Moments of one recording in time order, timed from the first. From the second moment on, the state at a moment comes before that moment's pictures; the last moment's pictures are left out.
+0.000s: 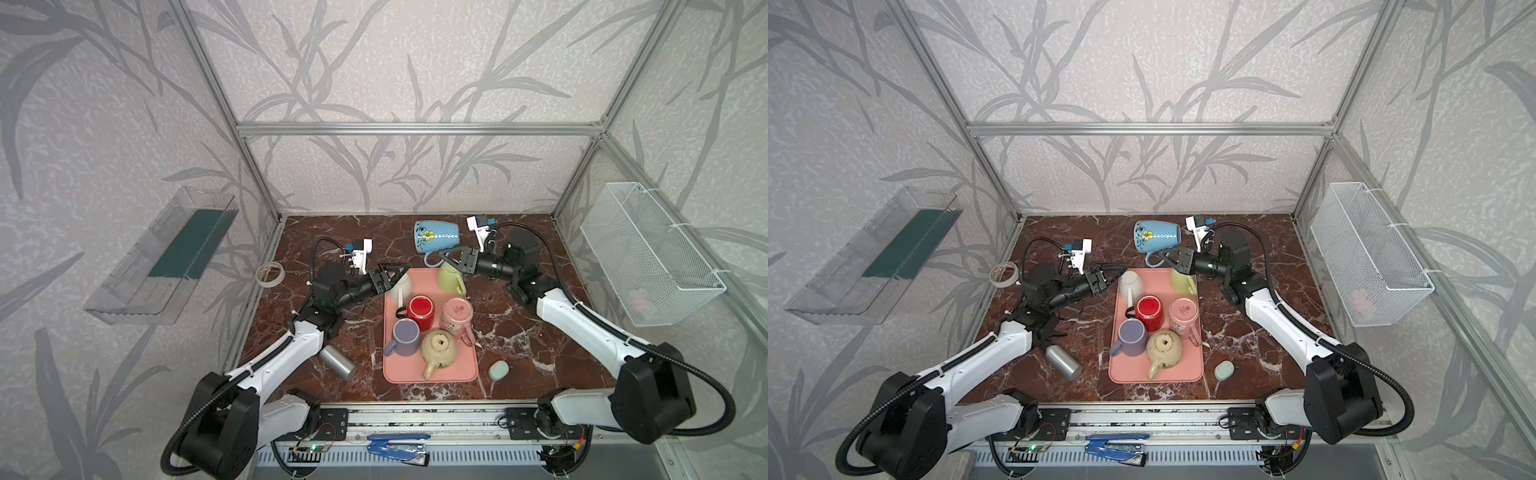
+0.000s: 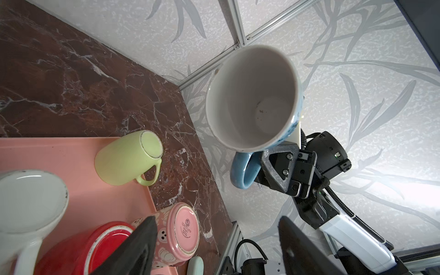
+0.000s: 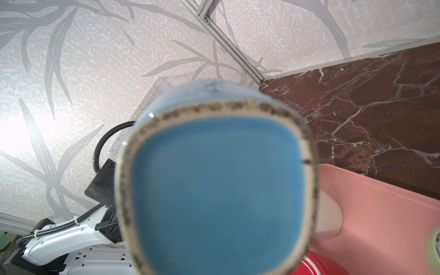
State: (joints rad) left arm -0.39 1.18 0.63 0.51 0.64 -1.02; right arm 0.39 1.36 0.95 0.26 -0.78 0.76
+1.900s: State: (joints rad) left arm -0.49 1.38 0.82 0.61 0.72 -1.02; right arm 0.41 1.50 0.88 0.74 -0.97 1.07
